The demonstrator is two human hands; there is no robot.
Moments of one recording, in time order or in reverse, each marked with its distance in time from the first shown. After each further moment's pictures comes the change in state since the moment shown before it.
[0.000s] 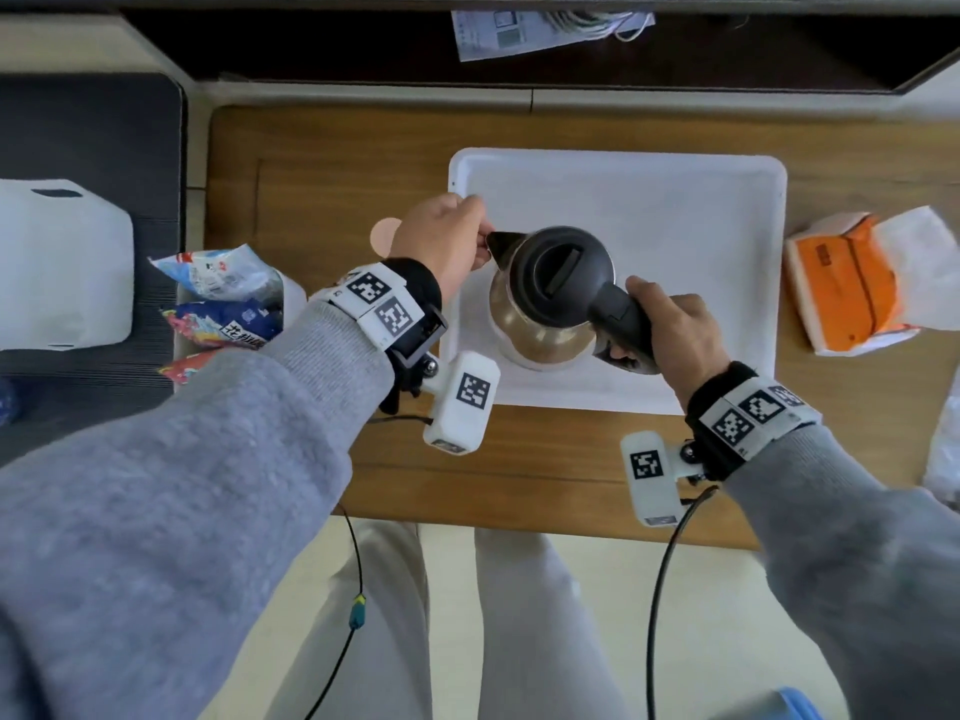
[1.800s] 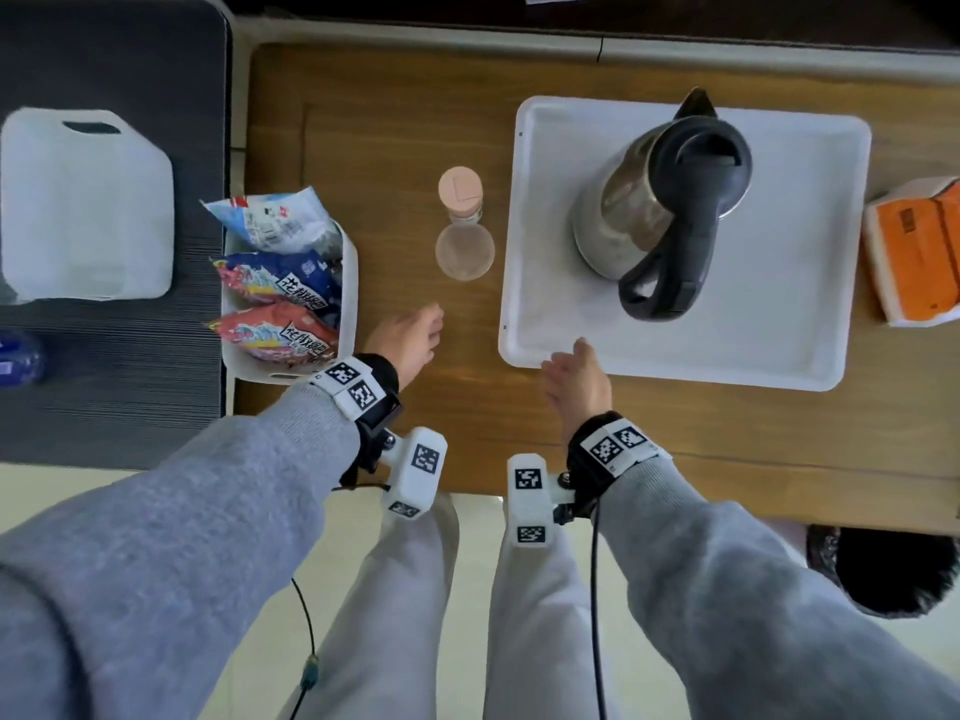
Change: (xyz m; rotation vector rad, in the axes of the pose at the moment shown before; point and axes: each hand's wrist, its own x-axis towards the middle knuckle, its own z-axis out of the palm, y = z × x) left_hand -0.031 -0.009 0.260 -0.018 -0.307 -0.314; right_hand 0.035 0.124 -0.178 0.450 0.252 0.439
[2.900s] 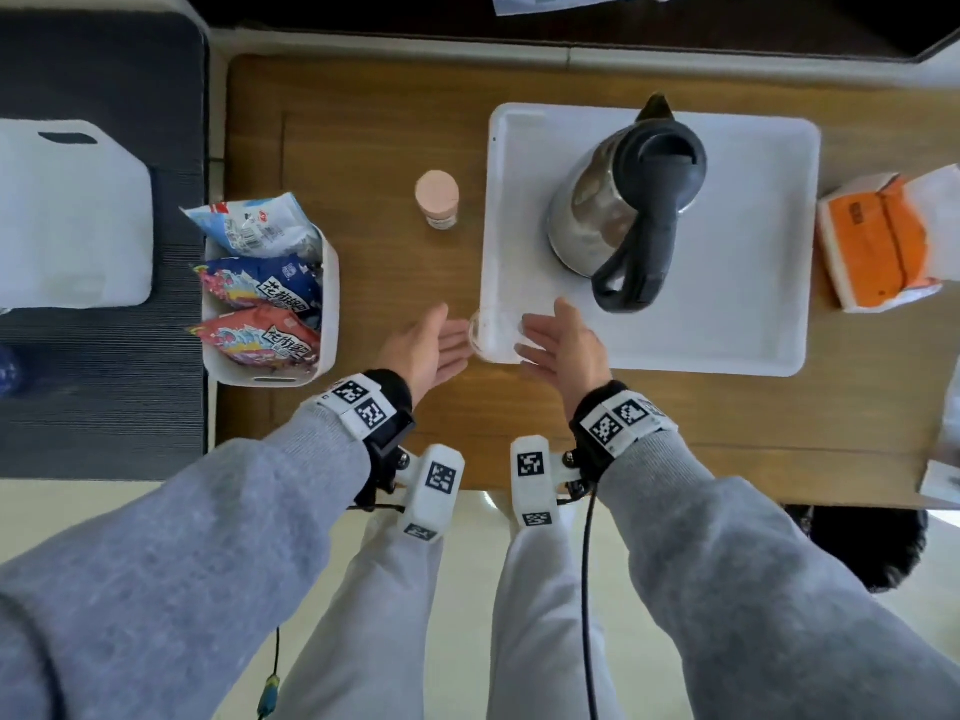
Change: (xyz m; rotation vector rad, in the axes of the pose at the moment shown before) left_hand -0.032 -0.063 -0.147 -0.338 0.069 -0.013; right_hand -0.059 0.025 0.161 -0.233 -0.342 -0.106
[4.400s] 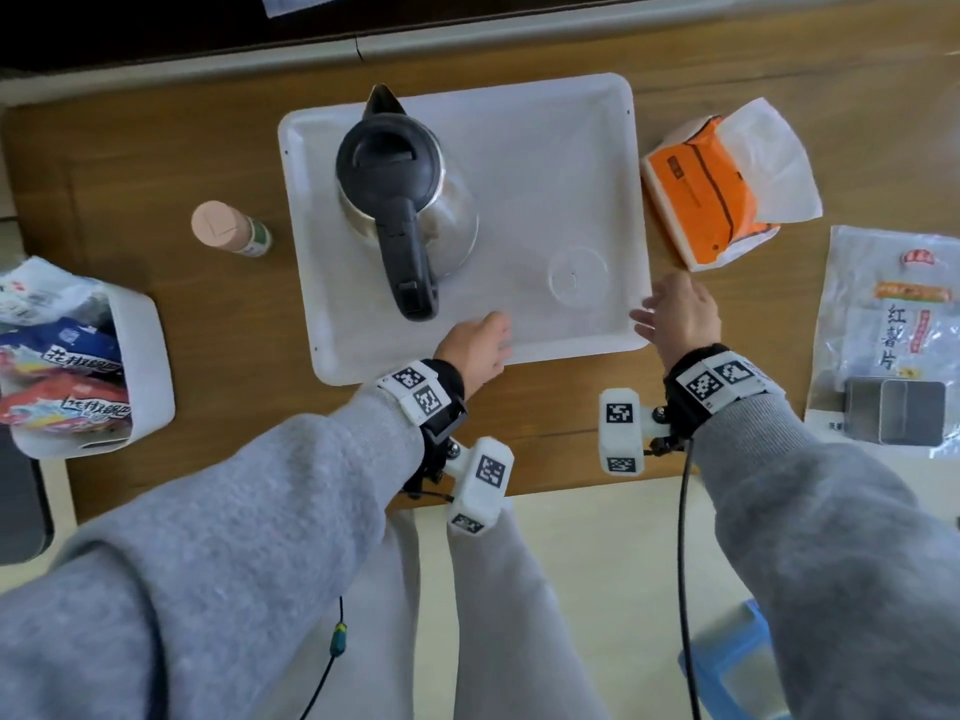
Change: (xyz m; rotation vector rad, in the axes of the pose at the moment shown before) left_hand -0.013 0.086 0.055 0.094 -0.089 0.051; right_hand 0.011 -0.132 -0.072 -0.077 0.414 -0.255
